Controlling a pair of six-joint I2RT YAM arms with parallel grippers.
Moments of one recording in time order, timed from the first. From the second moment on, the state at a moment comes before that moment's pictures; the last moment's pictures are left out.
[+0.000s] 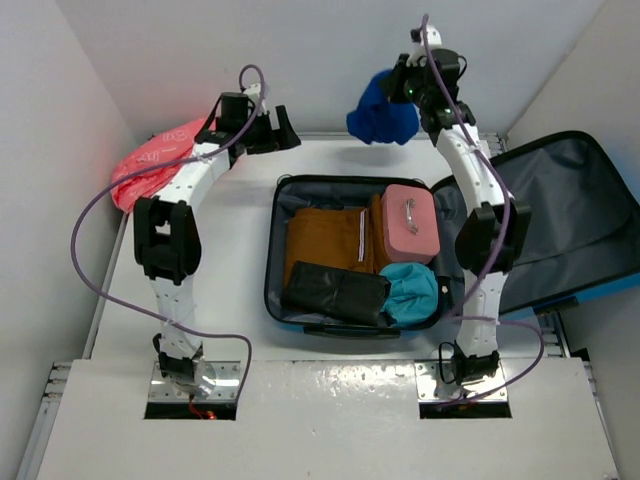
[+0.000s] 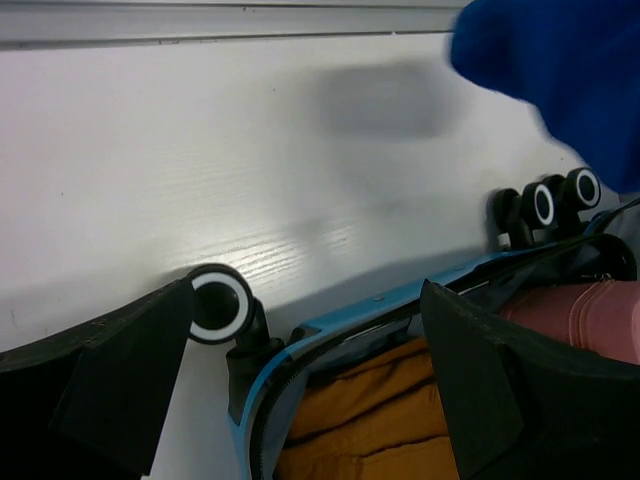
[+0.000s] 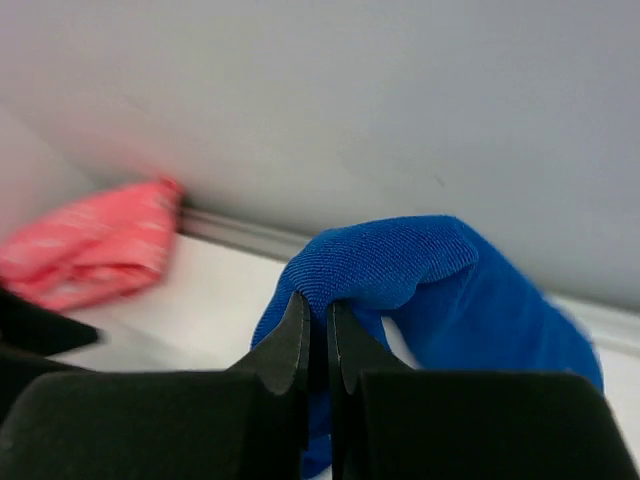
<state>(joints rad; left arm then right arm) -0.19 2.06 1.87 -0.30 0.34 -0.36 0.14 2.17 2.12 -0.17 -0.23 0.20</state>
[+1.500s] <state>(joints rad) 0.17 2.09 1.75 -0.56 0.02 0.55 0.43 1.63 1.35 -0.40 -0.38 -0.01</state>
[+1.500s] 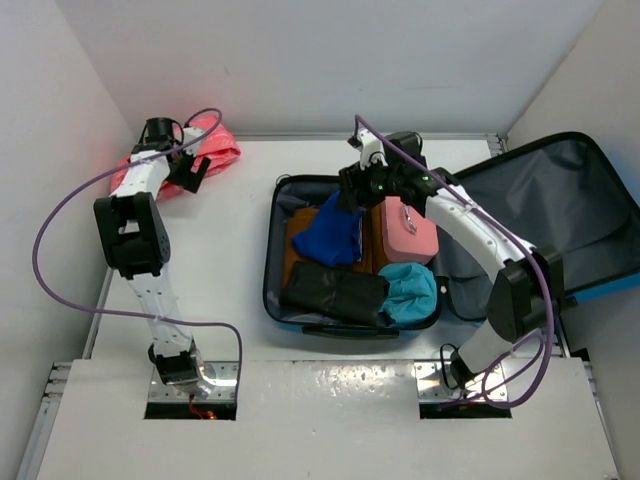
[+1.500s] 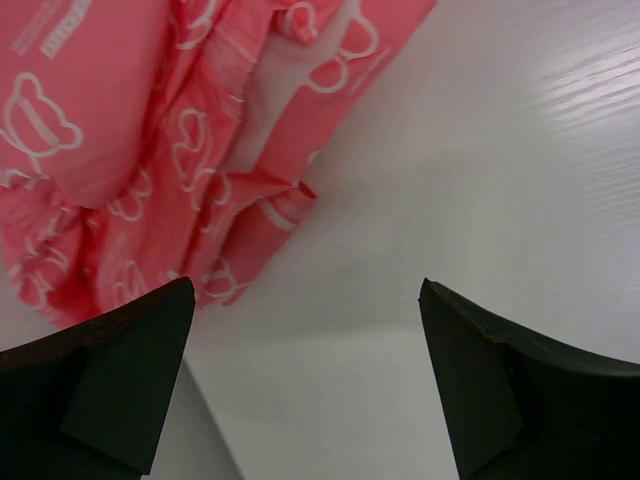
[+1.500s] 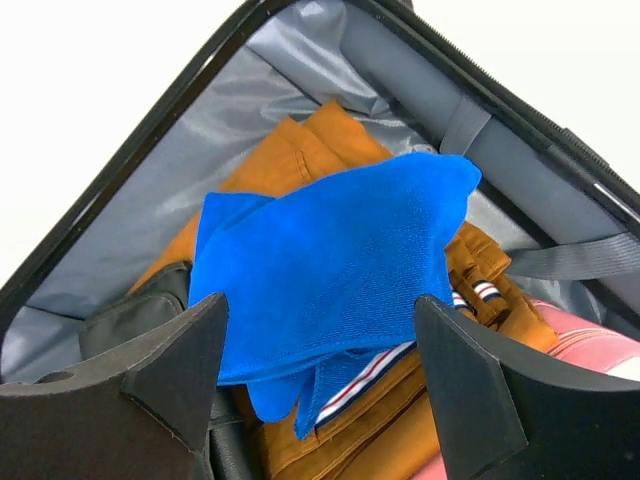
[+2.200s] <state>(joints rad) 0.15 2.29 1.77 -0.21 -0.03 1.00 0.36 1.64 1.40 -0.43 -0.38 -0.01</state>
